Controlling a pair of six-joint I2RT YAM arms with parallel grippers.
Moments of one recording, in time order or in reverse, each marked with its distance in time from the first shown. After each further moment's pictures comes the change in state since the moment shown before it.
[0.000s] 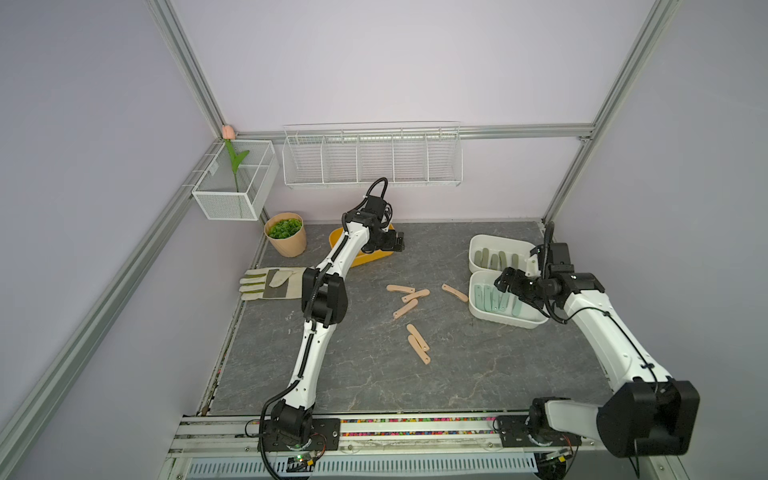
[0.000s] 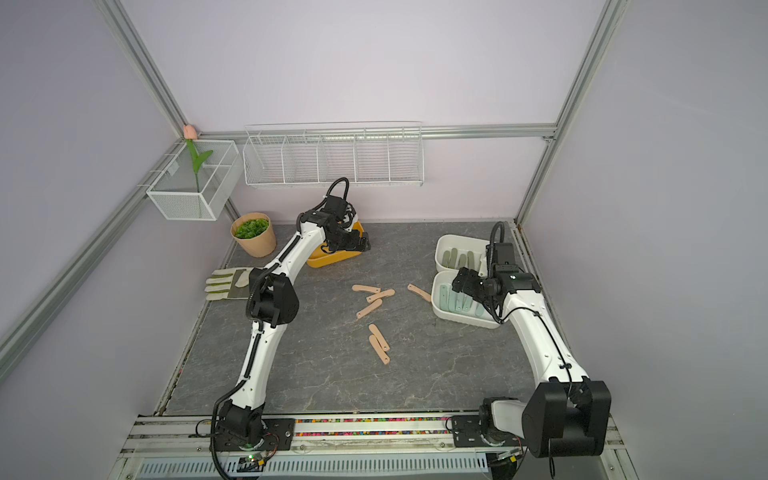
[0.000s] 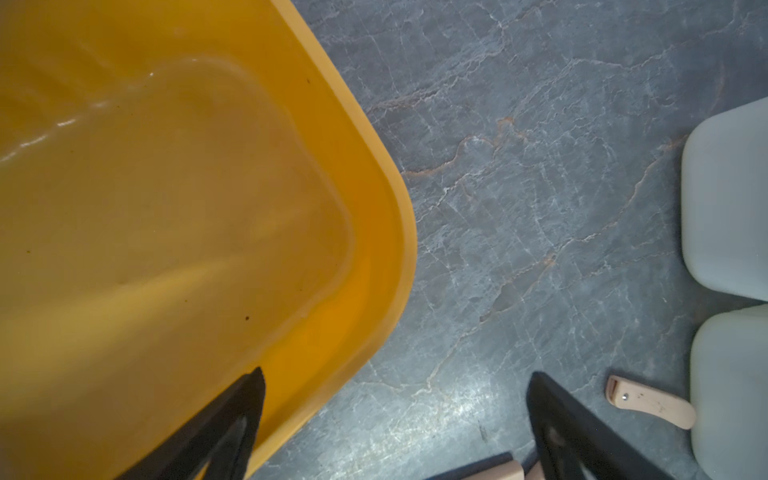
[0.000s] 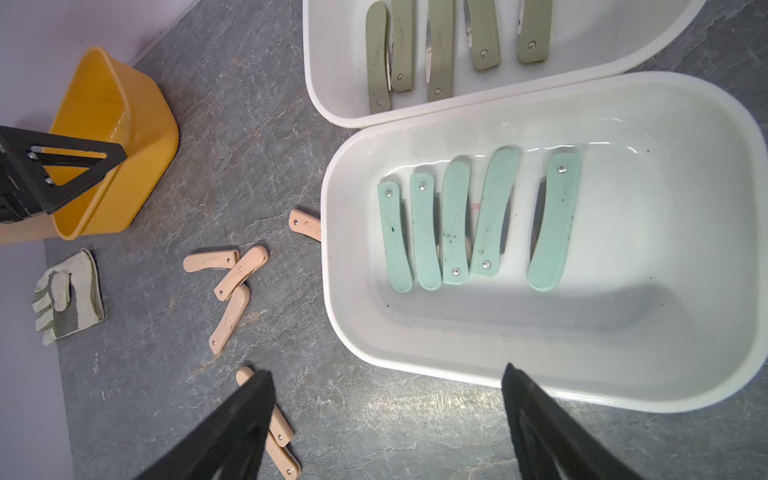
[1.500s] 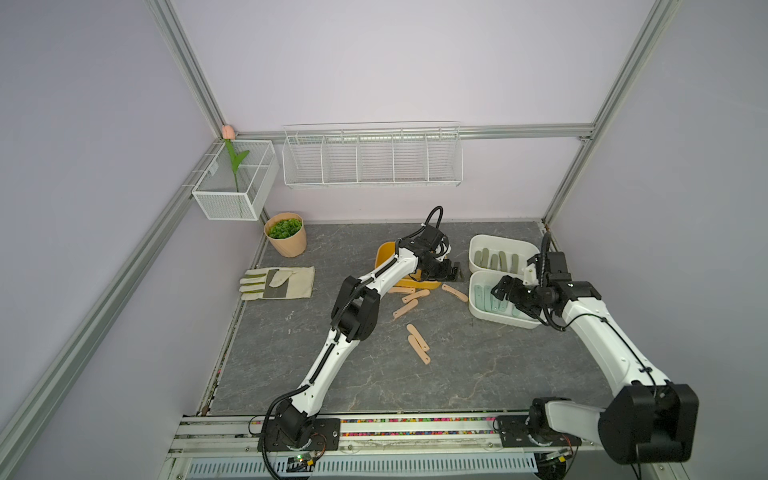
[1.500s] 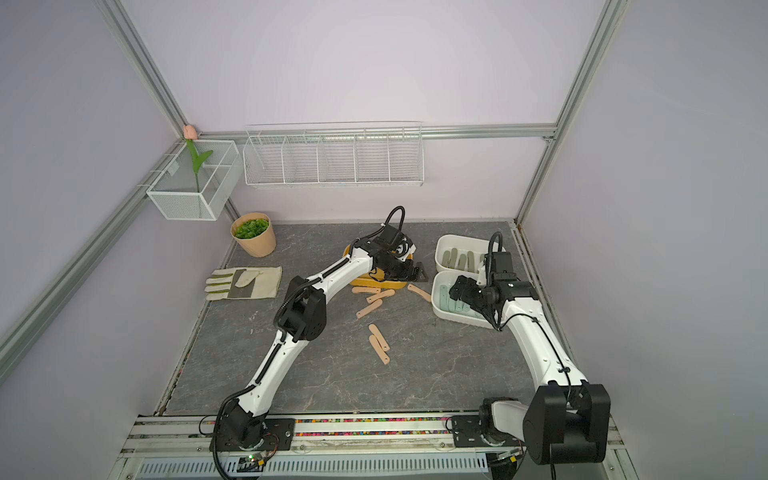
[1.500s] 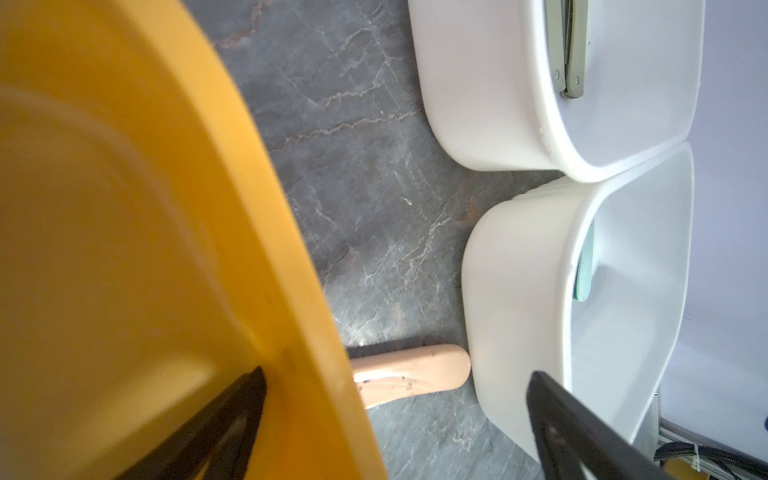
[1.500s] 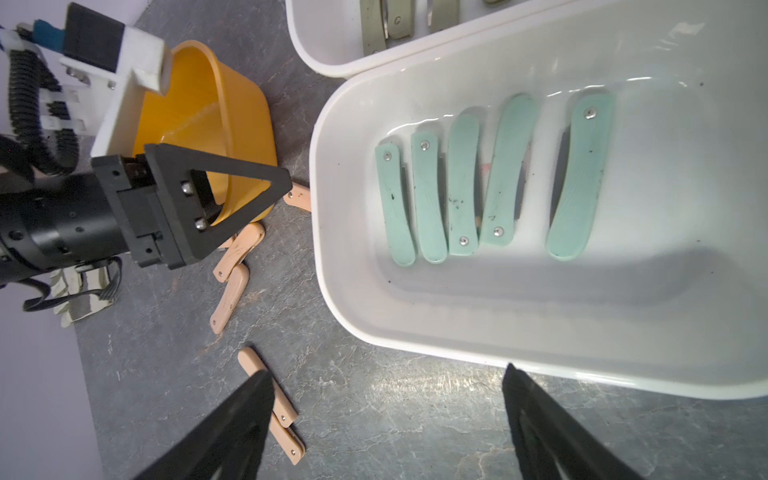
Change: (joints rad) left arm -0.311 0.030 -0.145 0.235 0.246 -0.242; right arm 0.007 -0.038 -0.098 0.031 -0.064 0.025
